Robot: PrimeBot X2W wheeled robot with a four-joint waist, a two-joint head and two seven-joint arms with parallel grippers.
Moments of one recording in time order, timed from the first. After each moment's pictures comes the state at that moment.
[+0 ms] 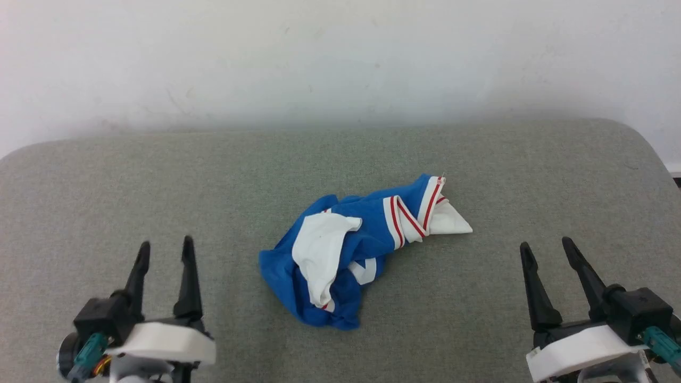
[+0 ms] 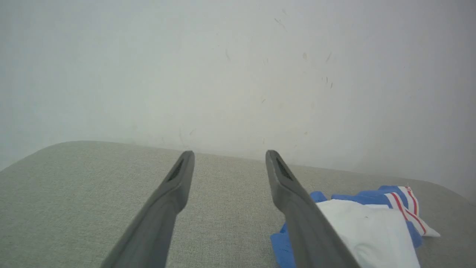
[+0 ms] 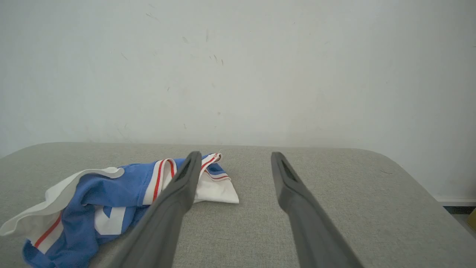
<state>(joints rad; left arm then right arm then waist) -0.01 0.19 -0.07 0.07 -0.35 0.08 -0.26 0.09 -0.05 -0.01 -0.07 0.12 0.13 -0.12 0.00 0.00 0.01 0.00</state>
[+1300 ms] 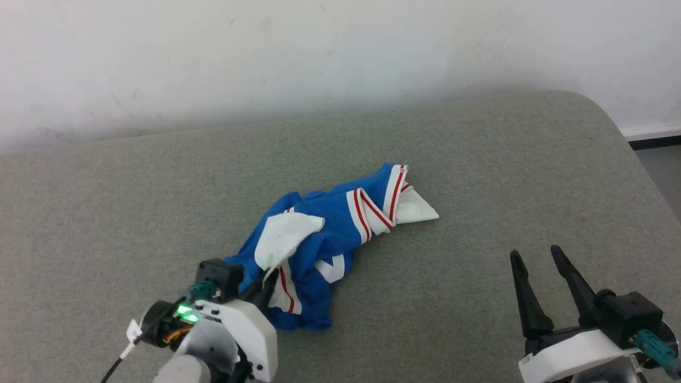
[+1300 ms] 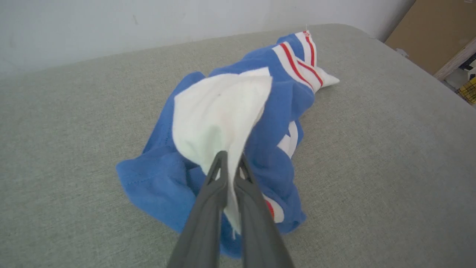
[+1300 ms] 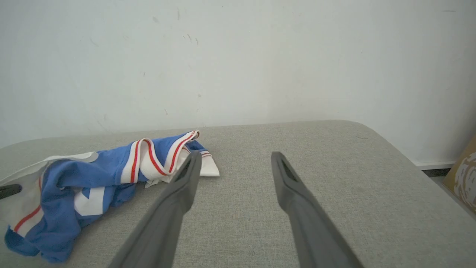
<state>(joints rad) -0.10 0.25 -0.34 0.09 -0.35 -0.02 0.24 0.11 -0.05 0.02 -0.05 0.16 0.13 -0.12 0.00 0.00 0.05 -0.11</state>
